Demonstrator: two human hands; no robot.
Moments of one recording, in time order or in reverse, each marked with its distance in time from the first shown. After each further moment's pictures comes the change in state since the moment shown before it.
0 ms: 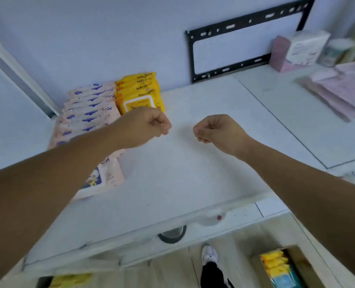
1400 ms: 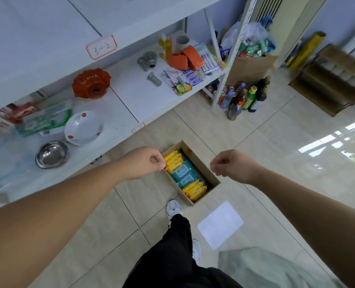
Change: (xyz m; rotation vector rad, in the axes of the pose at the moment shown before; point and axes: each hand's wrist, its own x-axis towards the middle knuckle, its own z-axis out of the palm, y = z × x) left_hand -0.221 0.187 0.504 0.168 -0.592 -0.046; right_hand -0.547 0.329 -0.225 -0.186 0.064 0.638
